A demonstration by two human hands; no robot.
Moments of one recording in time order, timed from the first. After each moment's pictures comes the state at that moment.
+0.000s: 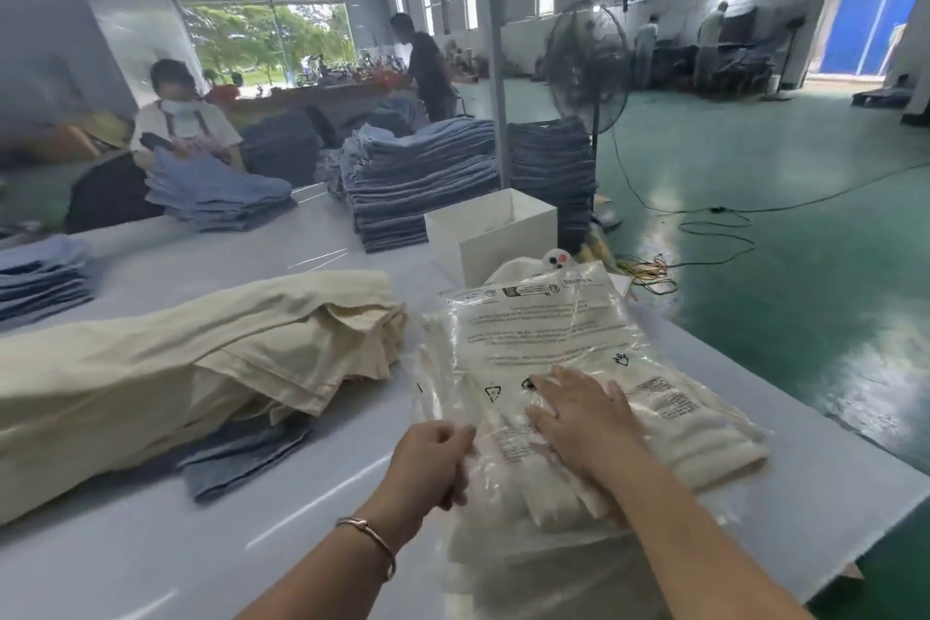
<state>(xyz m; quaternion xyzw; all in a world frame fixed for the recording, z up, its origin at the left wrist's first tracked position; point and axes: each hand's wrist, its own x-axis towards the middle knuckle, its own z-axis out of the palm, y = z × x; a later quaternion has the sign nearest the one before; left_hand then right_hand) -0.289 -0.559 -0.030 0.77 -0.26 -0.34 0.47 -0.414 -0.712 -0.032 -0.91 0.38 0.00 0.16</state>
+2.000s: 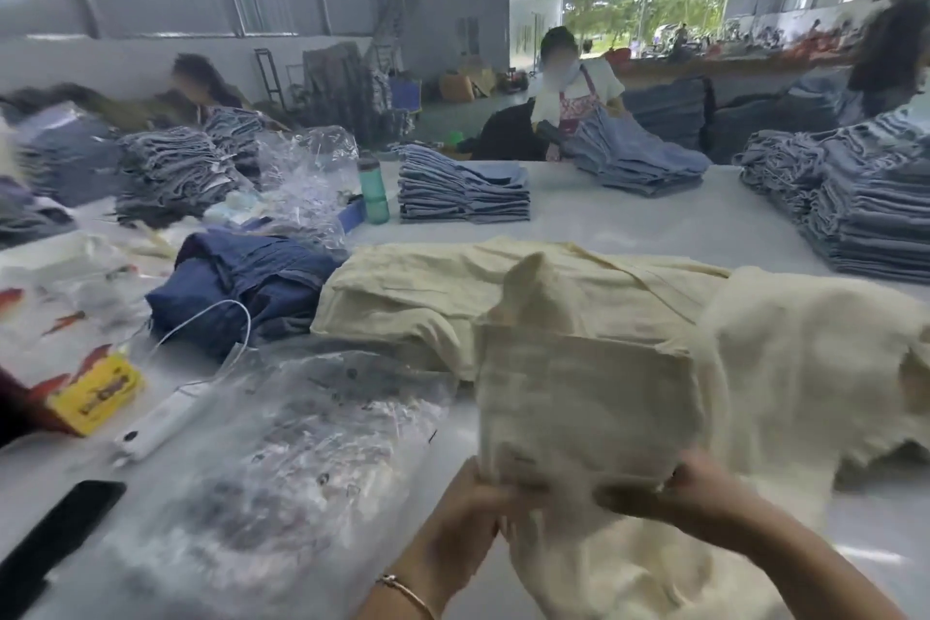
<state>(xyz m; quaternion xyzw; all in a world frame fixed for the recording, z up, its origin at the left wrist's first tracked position) -0.053 -0.069 -0.049 0.56 -0.15 -0.24 0.77 -0.101 -0.288 -0.005 -0.82 -0.02 0.04 0.57</state>
